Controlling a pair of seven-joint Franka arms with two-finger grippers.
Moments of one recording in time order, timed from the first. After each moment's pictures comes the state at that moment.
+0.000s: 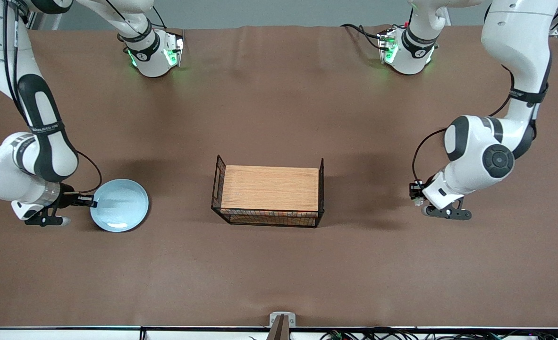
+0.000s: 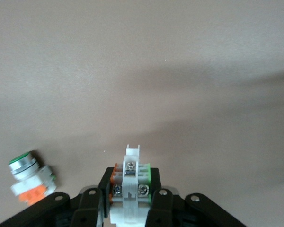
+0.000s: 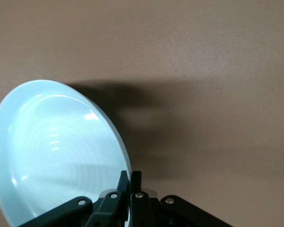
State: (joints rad) left arm -0.04 0.42 -0.10 -1.86 -0.04 2.22 0.03; right arm -0.17 0.53 -0.06 -1.81 0.20 2.25 -0.28
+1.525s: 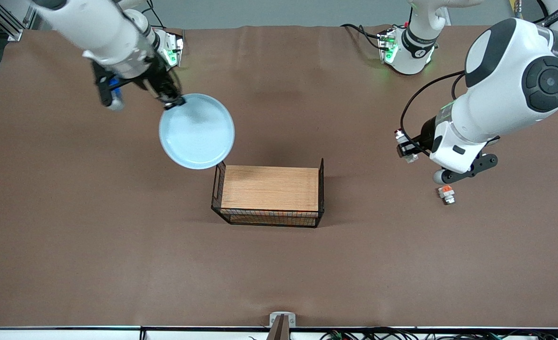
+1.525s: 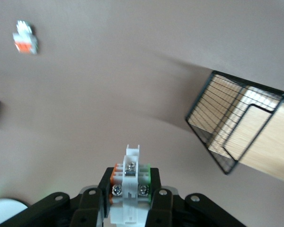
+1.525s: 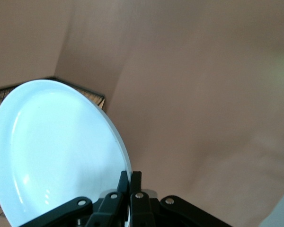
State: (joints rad) left arm -0.05 0.25 -0.30 -1.47 -0.15 1.61 -0.76; right arm 0.57 -0.08 -0.02 -1.81 0.20 1.76 1.77
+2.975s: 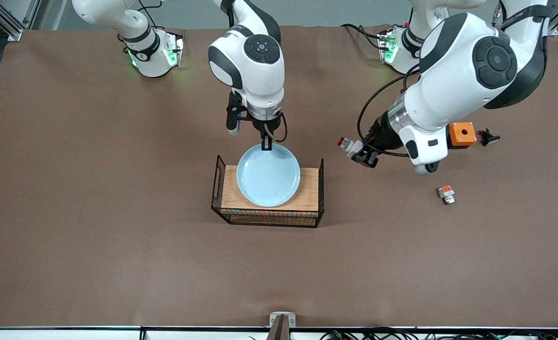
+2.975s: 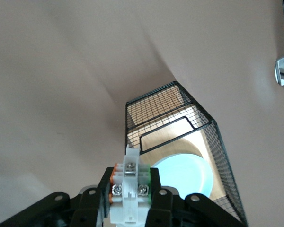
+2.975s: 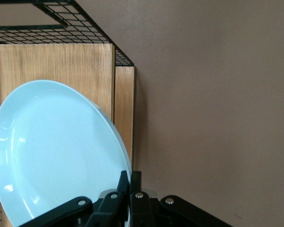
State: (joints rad) left arm -0.17 0.29 -0.32 -1.46 -0.20 1.83 -1.54; right arm 0.84 0.43 -0.03 -1.58 -0.10 2.08 2.45
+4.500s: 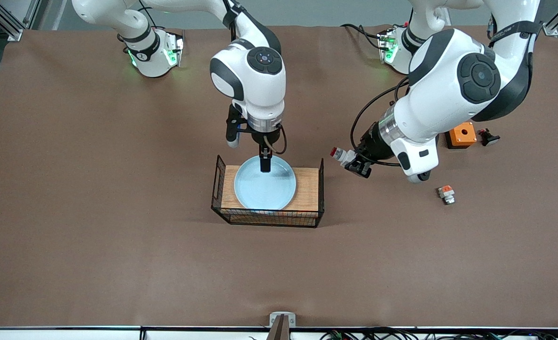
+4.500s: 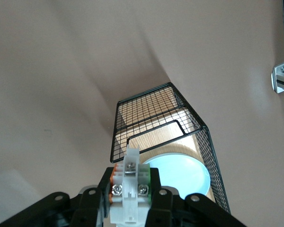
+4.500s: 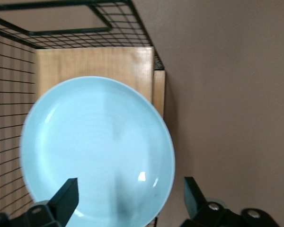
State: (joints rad) left arm -0.19 0.33 -0.32 -1.43 -0.18 1.86 -1.58; right arm 0.82 0.48 -0.05 -1.50 -0.17 2.10 2.45
